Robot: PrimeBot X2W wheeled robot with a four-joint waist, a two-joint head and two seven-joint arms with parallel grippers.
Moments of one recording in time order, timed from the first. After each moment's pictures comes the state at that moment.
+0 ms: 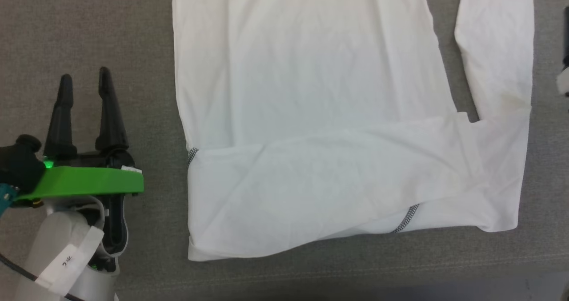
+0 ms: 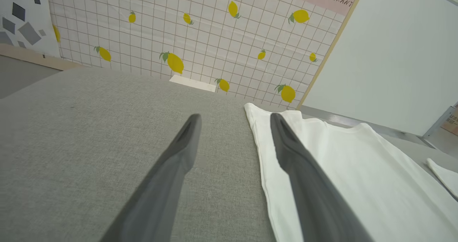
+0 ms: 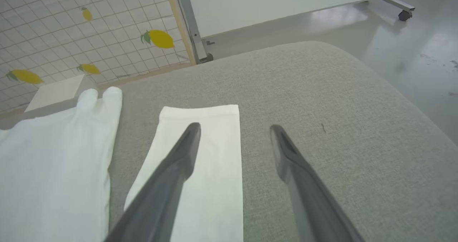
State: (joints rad) left arm -0.27 0.31 -0.09 -0.07 -0.57 0.09 -0.26; right arm -0.76 -0.25 -0.34 0.54 0.24 0.13 0.19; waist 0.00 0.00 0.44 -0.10
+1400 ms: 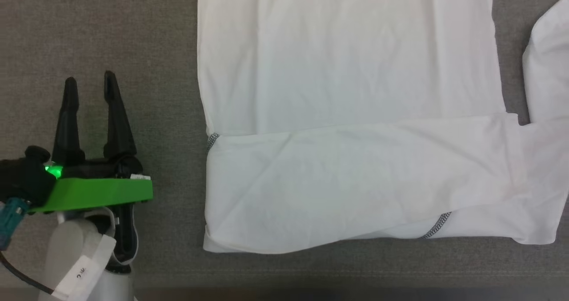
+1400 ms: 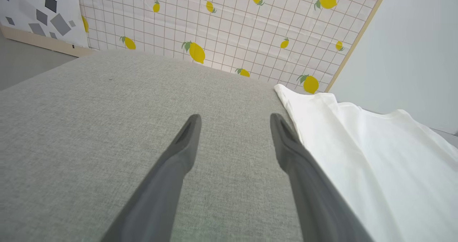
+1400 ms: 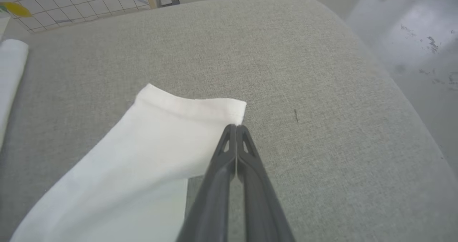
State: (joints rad) left arm -0.25 0.13 0.08 -0.08 -0.39 -0.09 -0.26; right arm -0.81 -0.41 -0.44 0.54 0.18 0.13 0.42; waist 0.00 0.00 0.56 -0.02
